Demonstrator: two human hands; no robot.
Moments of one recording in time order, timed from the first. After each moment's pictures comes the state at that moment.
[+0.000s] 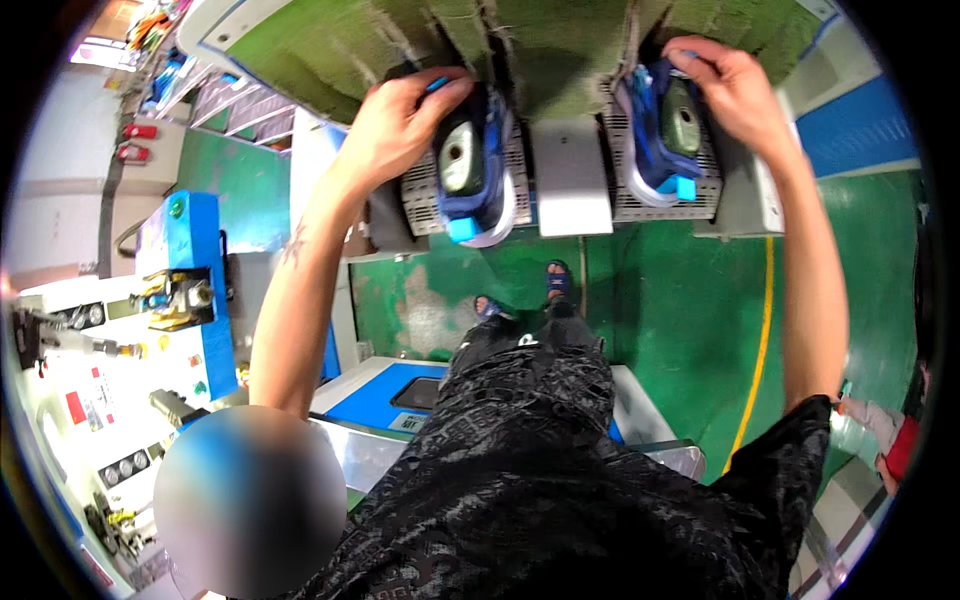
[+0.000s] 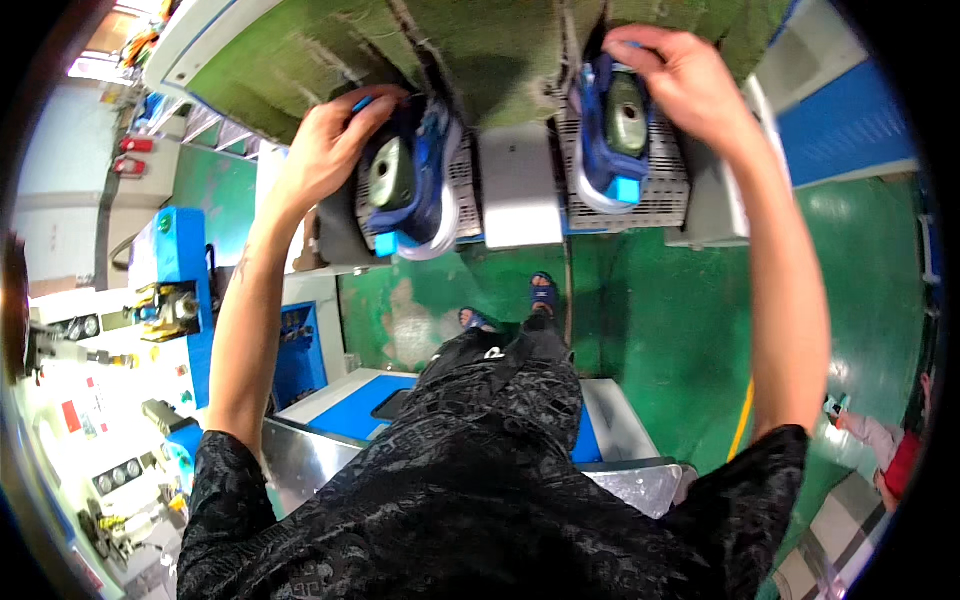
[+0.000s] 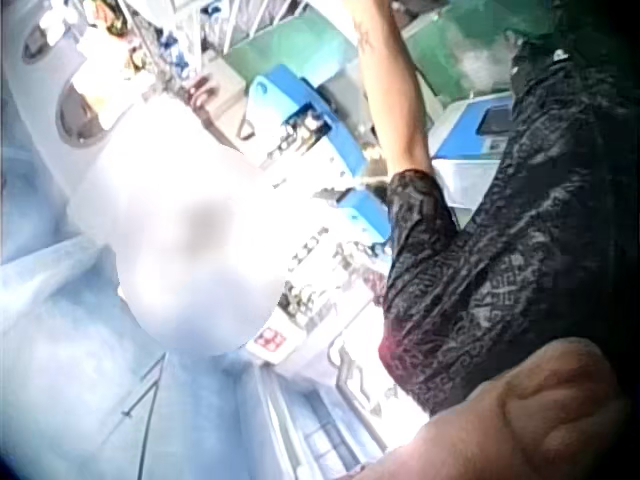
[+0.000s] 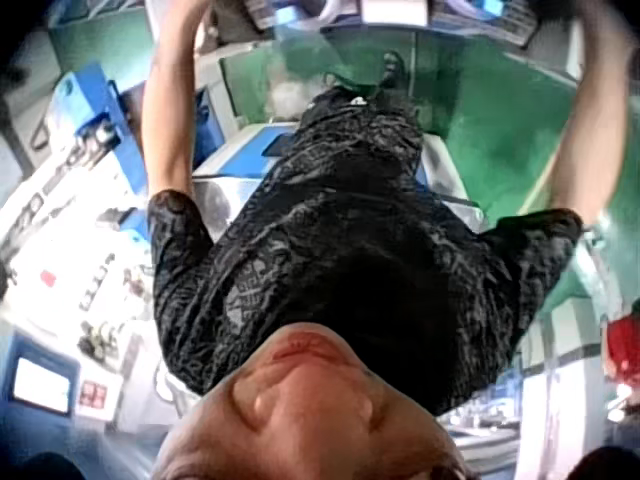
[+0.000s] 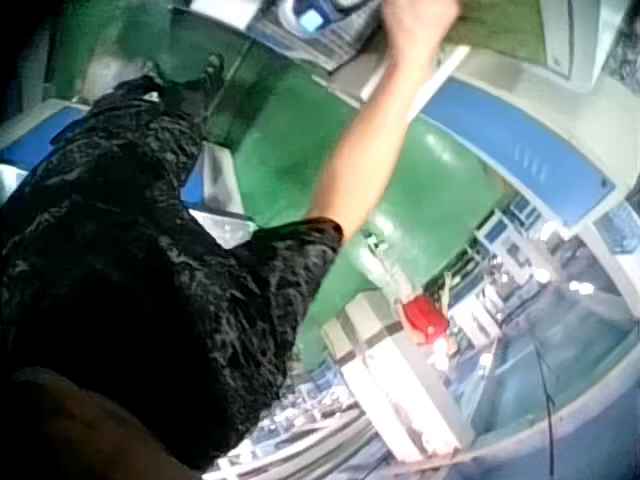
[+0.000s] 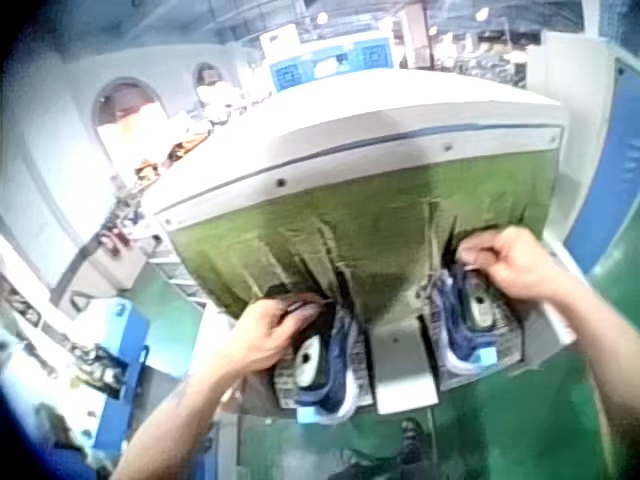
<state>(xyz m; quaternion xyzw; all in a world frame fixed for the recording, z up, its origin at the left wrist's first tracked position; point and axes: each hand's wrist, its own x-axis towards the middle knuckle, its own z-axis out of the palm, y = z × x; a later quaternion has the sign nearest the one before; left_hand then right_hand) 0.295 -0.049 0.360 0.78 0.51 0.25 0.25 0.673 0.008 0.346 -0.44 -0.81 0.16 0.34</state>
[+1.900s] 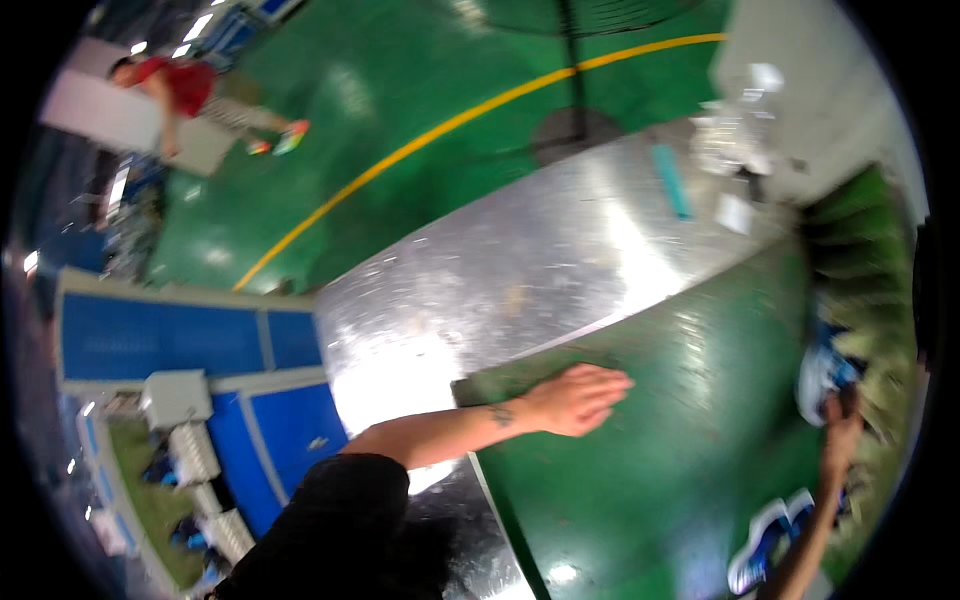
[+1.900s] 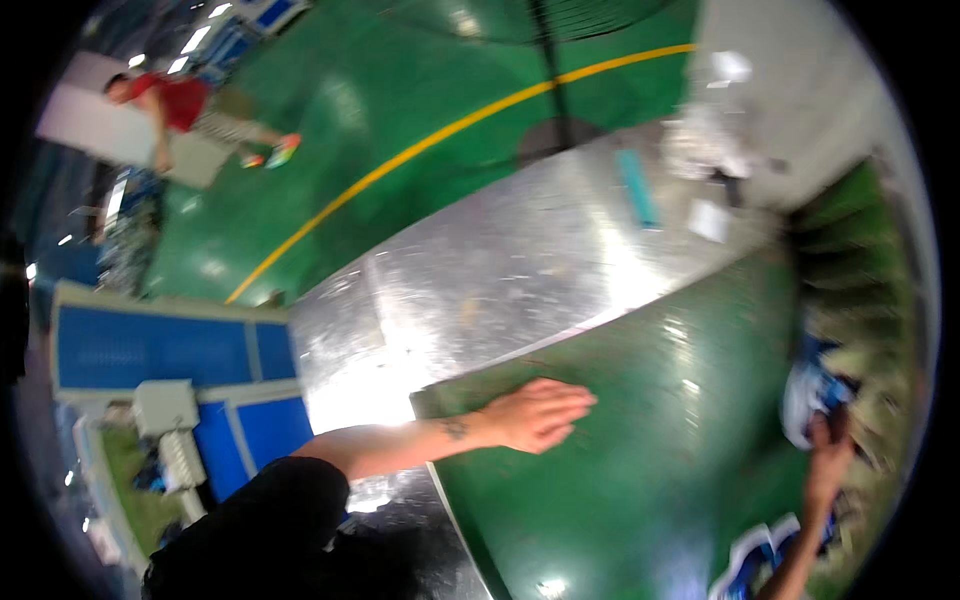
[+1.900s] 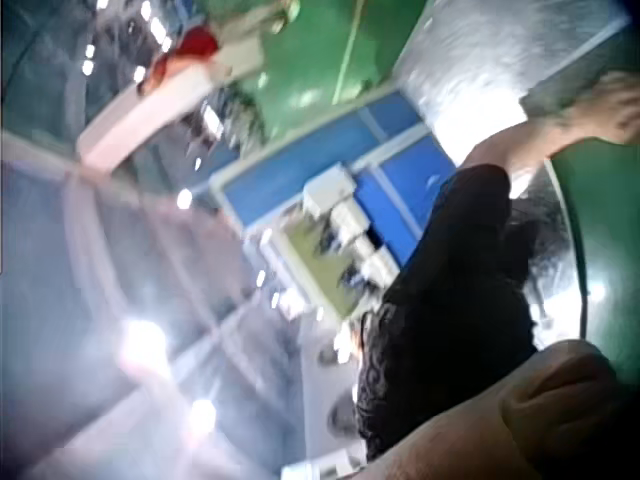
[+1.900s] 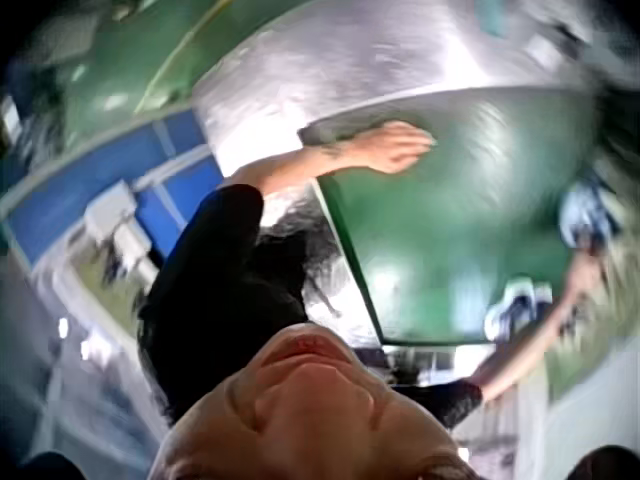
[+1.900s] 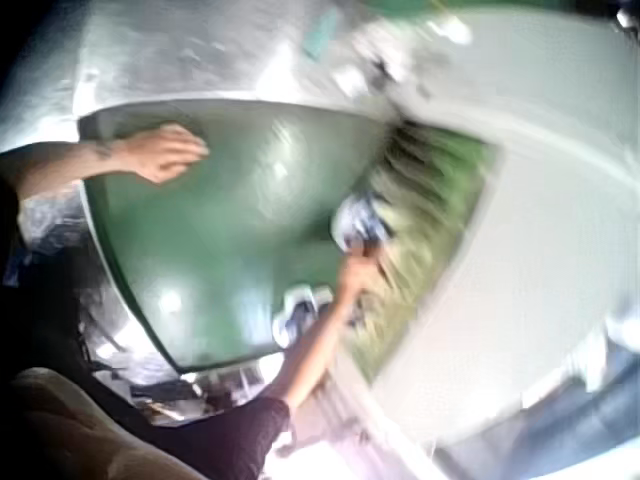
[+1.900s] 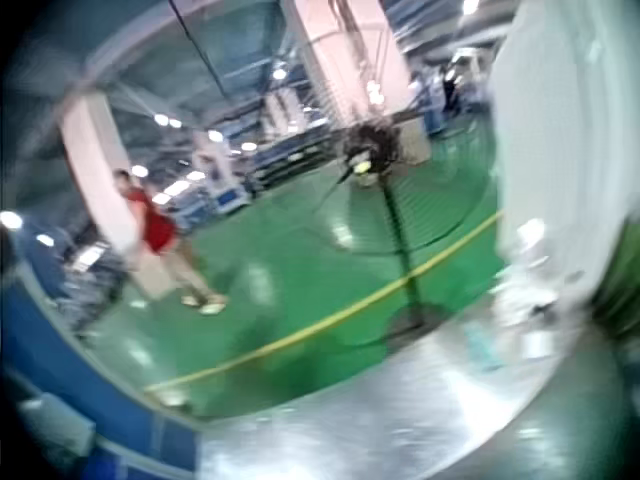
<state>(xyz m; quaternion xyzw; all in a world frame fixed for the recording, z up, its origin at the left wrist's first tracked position) 0.668 -0.881 0.073 0.71 -0.58 -0.13 0.38 0.409 -1.362 0.139 -0.74 0.46 -0.13 0.48</state>
